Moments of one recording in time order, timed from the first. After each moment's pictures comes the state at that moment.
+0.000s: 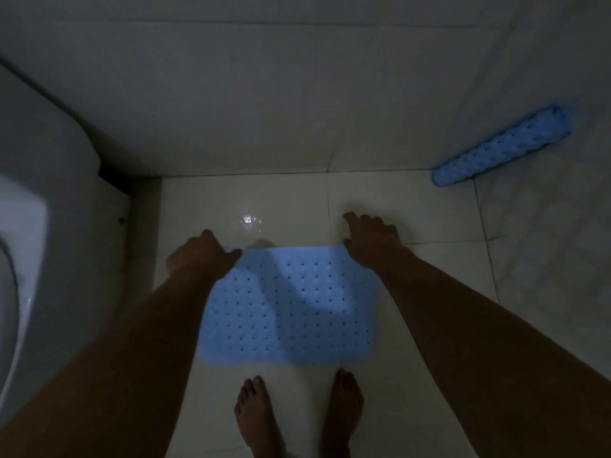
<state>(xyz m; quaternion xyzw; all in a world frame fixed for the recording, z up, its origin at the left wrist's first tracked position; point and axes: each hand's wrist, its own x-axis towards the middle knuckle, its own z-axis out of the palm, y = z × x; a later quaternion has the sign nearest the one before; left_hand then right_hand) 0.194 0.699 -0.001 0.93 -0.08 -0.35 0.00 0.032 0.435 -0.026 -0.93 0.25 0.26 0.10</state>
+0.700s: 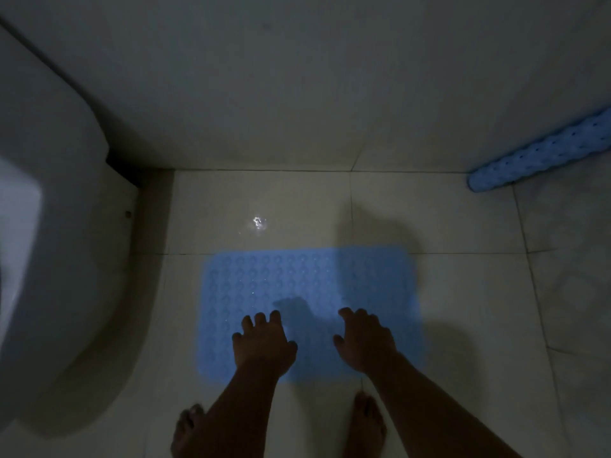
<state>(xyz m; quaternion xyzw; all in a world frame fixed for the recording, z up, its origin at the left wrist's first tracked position) 0.059 0.729 -0.107 0.88 -0.18 -0.44 -0.06 -0.044 0.566 -0.119 -0.86 0.28 0.38 0.18</state>
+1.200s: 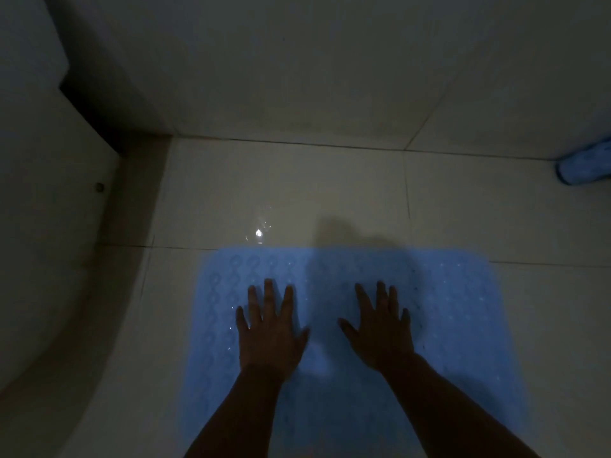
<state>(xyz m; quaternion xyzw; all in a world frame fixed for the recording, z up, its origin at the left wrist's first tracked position) 0.103 0.786 -0.376 0.93 -0.26 -0.27 0.03 0.007 0.596 -0.370 -0.89 0.32 0.29 0.16</state>
